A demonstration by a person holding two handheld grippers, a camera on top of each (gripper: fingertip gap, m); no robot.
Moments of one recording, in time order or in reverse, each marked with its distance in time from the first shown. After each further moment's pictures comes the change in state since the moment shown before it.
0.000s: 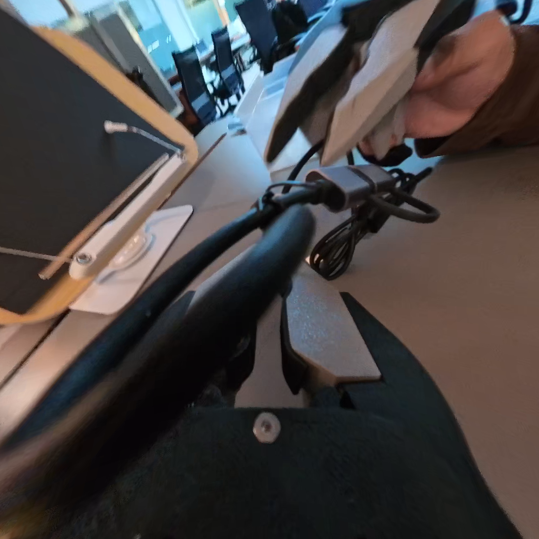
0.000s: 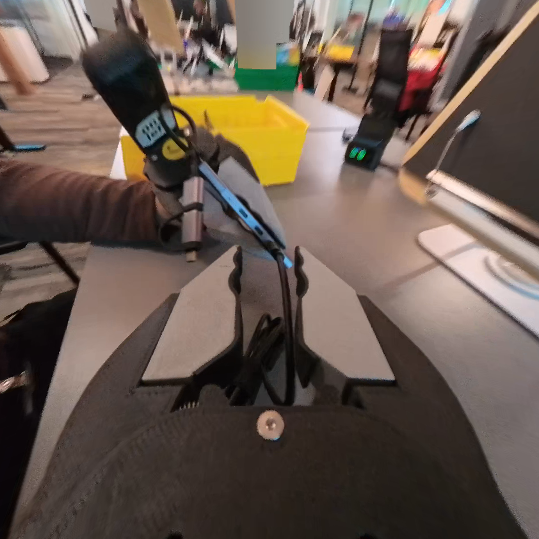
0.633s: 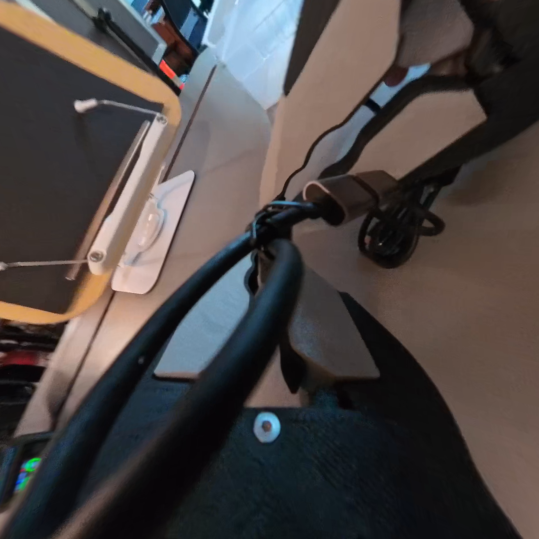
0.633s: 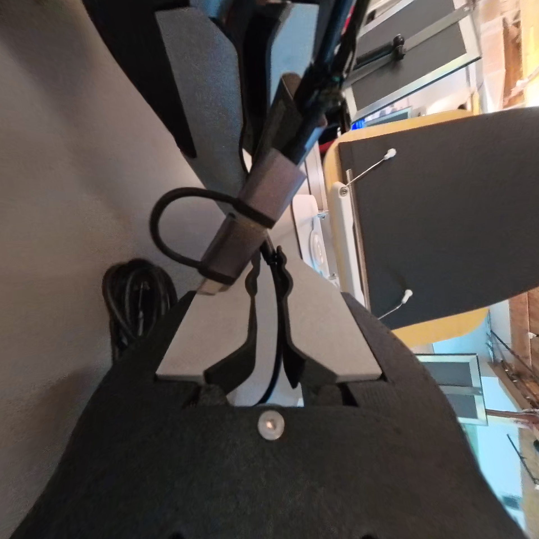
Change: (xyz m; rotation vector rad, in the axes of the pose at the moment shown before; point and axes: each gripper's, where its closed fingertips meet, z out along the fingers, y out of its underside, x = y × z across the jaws) left arm 0.006 0.024 0.006 -0.249 -0.050 0.216; right arm 0.019 0.046 0.028 -0.537 0.543 -0.874
